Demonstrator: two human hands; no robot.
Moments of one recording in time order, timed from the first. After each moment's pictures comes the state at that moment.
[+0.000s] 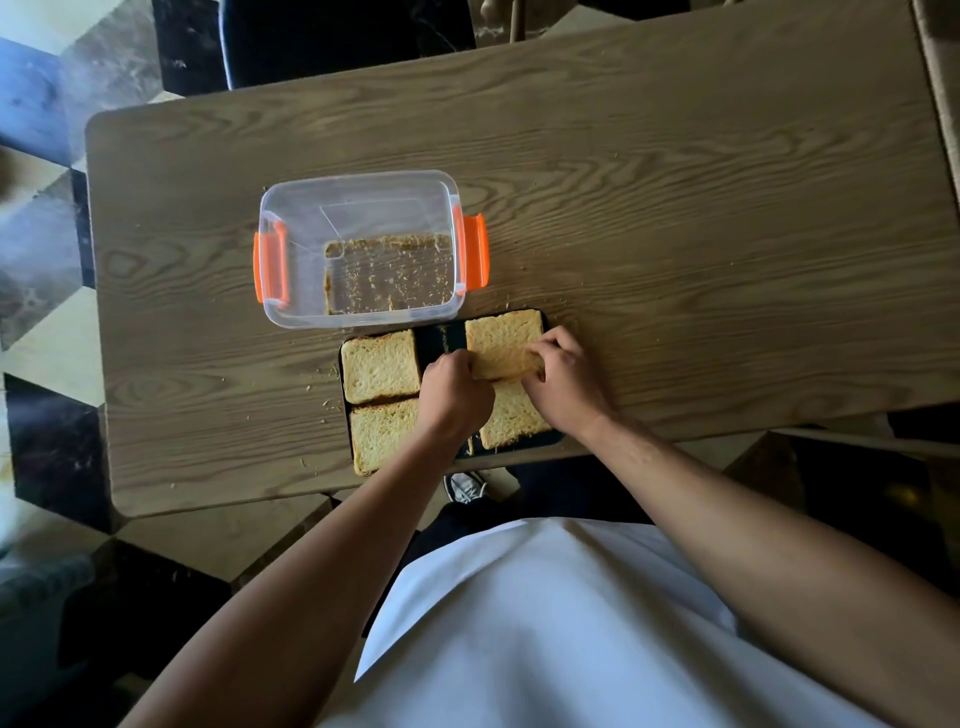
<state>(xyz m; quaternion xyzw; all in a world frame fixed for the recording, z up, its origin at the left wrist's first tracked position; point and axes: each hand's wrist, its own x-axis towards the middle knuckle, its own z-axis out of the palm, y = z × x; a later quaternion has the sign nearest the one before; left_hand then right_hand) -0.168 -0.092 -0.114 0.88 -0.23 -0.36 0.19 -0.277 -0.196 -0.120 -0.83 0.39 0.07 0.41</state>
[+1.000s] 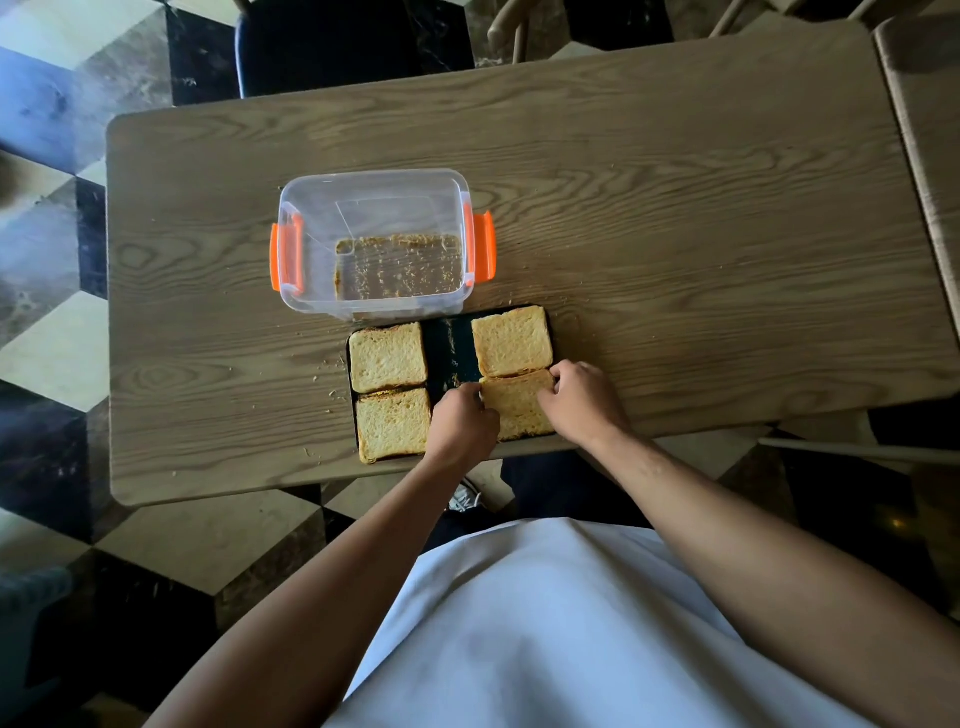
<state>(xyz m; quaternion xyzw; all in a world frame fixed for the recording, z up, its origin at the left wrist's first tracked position) -0.201 -0.053 -0.118 0.86 -0.19 -0.41 0.23 -0.298 -0.175 -0.108 -0.78 0.49 0.16 0.34</state>
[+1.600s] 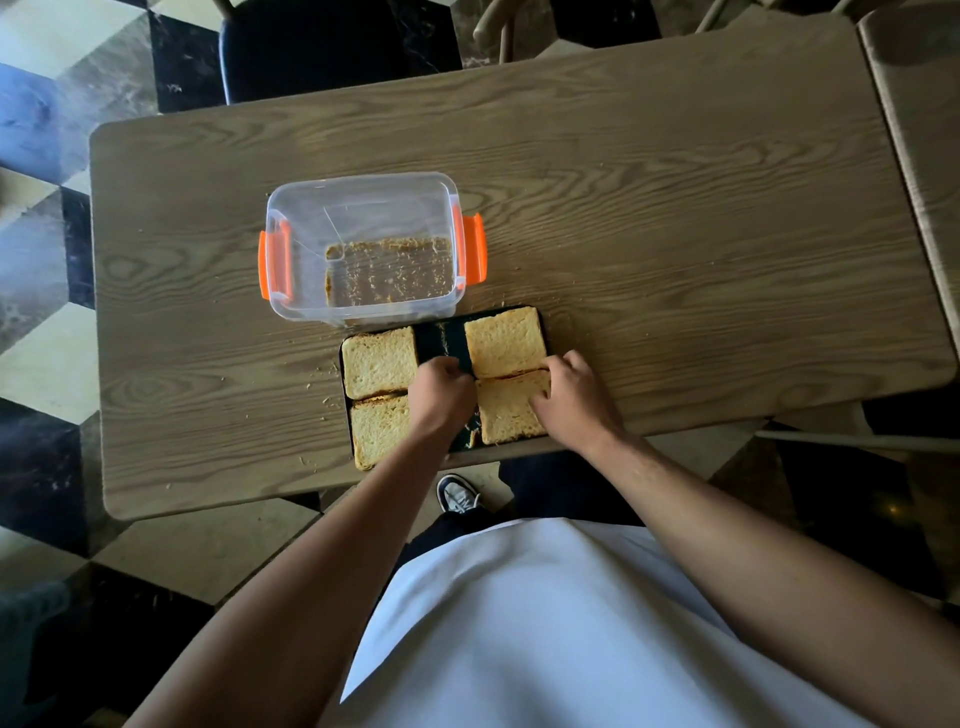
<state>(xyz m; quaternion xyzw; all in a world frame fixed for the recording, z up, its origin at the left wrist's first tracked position) -0.172 -0.069 -0.123 0.86 -0.11 -0.39 0.30 -0.299 -0.171 -0.099 -0.80 0.45 0.14 0.37</state>
